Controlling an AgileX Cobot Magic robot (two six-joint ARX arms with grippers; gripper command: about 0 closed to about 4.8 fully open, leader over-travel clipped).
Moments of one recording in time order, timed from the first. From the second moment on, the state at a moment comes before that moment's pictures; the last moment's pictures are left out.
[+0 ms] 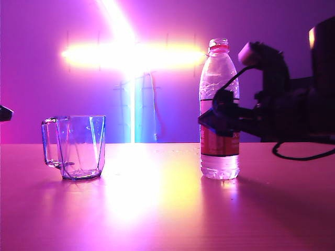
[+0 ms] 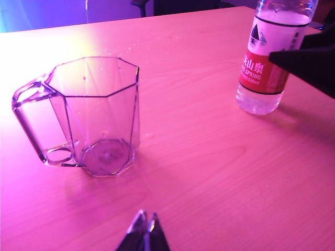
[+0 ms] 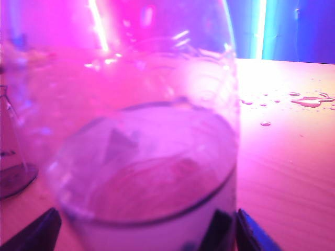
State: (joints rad) left arm -0.57 0.12 0.01 -0.06 -0.01 -0.01; right arm 0.45 1.79 0.37 1.38 -0.10 0.07
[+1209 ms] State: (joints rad) left arm -0.56 0.12 0.01 -0.06 -0.01 -0.01; right arm 0.45 1.86 0.52 1.26 -0.09 0.01
